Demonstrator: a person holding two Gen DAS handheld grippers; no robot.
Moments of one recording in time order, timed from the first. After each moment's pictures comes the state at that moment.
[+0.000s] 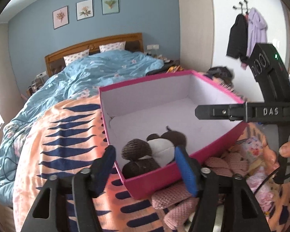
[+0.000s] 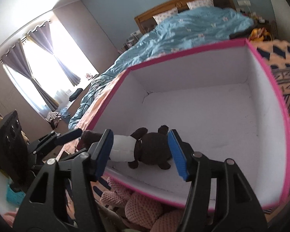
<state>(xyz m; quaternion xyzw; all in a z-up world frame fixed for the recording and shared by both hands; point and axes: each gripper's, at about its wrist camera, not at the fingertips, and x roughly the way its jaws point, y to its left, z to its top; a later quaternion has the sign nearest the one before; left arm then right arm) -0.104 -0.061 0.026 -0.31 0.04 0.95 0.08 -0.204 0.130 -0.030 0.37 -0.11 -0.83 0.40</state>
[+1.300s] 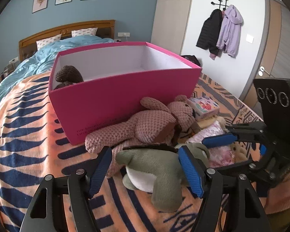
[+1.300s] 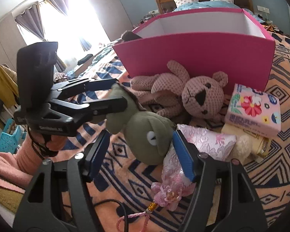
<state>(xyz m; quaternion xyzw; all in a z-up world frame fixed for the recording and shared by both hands) -0.035 -0.019 -0.035 -0.37 0.00 0.91 0.19 -0.068 0.152 -0.094 0.41 0.00 -0.80 0.44</state>
